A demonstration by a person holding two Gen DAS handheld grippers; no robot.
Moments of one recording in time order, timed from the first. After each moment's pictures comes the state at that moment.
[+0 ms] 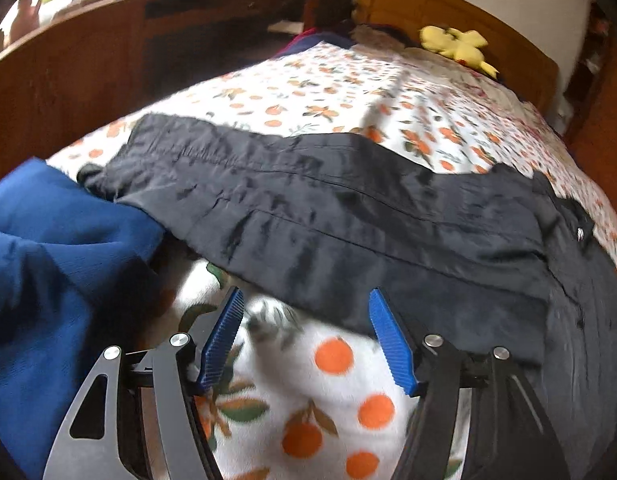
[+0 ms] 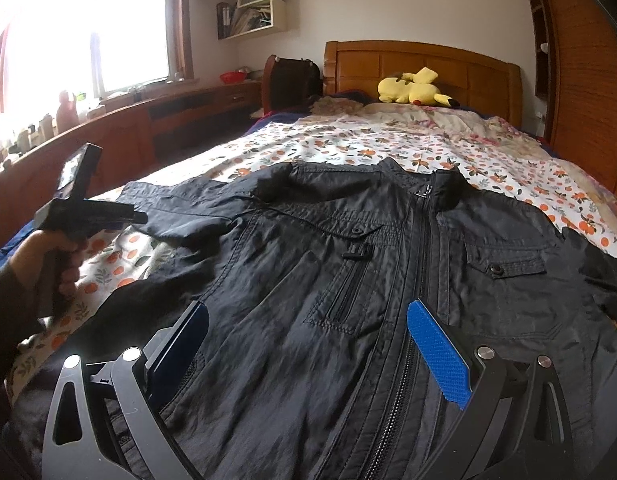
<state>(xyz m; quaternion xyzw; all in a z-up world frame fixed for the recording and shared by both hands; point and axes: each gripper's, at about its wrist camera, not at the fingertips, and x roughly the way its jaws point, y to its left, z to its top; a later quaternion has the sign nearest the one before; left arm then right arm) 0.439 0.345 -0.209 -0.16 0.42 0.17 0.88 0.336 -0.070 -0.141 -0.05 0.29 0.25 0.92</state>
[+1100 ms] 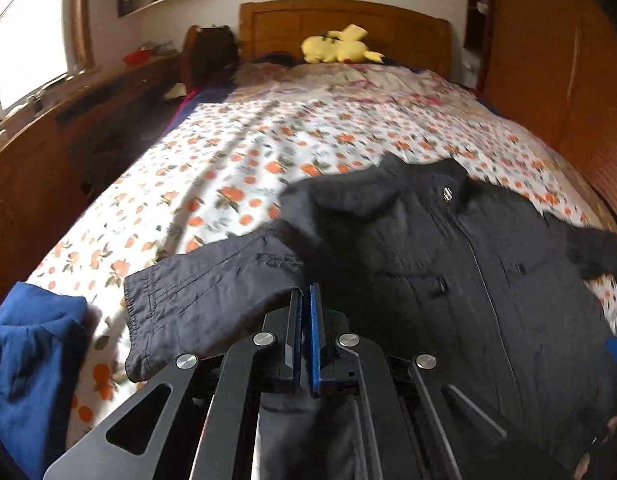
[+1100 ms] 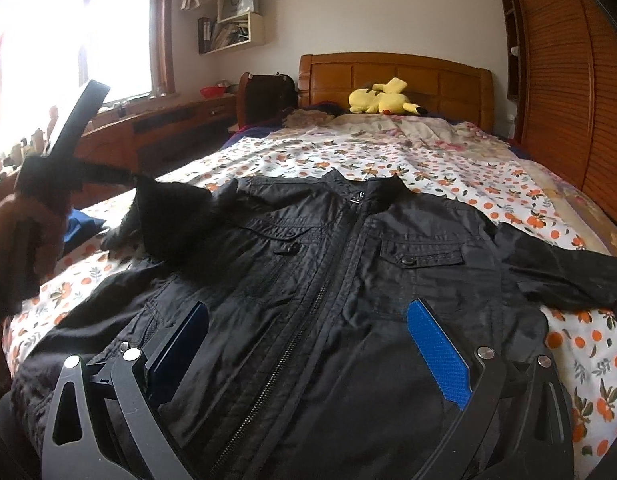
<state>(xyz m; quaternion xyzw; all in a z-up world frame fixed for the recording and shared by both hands) 0.426 0.126 -0.107 -0.01 0.38 0.05 0.92 0.313 -0.161 -0.112 -0.04 0.27 0.23 0.94</state>
